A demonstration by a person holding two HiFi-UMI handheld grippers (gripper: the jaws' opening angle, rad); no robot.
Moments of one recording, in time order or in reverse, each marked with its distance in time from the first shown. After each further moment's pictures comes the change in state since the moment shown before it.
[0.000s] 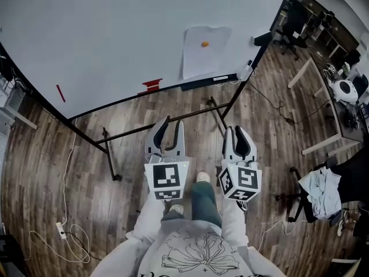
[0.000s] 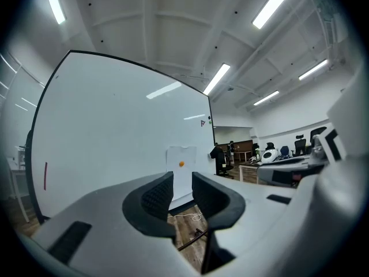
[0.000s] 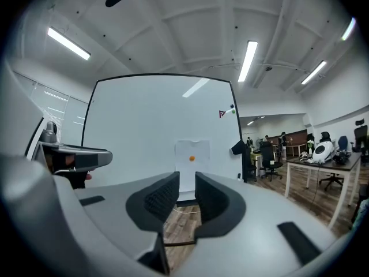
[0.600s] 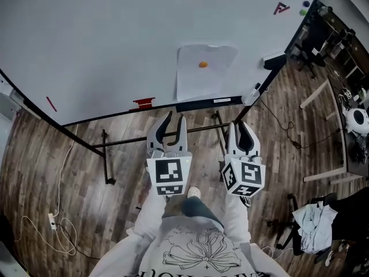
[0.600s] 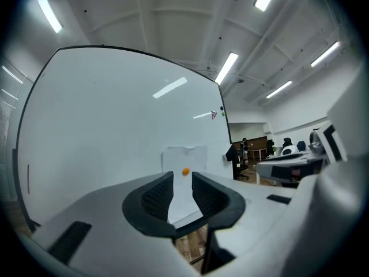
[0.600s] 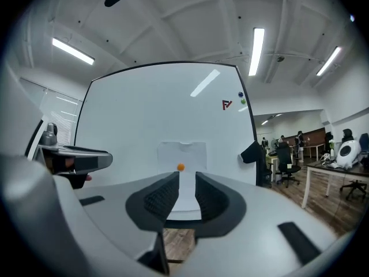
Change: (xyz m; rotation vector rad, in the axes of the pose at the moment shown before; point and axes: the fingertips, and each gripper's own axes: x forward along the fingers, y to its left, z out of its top) left arm 0.171 -0.020 0.013 0.012 0.005 0.130; right arm 0.167 -0.098 0.024 -0.024 -0.016 0.142
